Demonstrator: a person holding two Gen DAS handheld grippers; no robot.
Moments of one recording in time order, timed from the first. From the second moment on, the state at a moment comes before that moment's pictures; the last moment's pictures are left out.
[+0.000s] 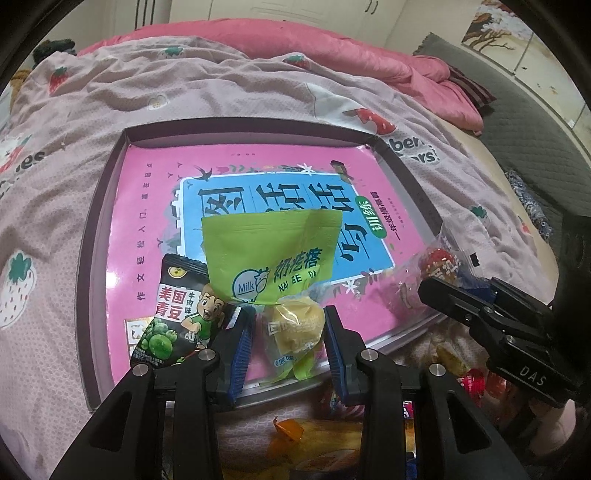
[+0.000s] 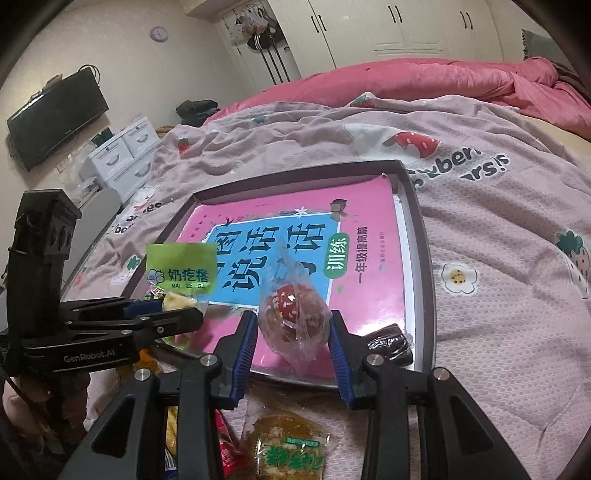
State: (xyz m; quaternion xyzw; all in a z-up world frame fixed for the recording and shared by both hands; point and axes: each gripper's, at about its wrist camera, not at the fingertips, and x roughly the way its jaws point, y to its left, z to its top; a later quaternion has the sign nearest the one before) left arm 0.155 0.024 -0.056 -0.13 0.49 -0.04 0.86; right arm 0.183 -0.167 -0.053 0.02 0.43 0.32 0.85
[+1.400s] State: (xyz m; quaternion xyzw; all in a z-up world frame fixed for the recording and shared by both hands) left arm 0.152 0.030 -0.046 -0.14 0.48 -0.04 0.87; right arm 0.181 -0.179 -0.039 -0.01 0.40 0.29 0.87
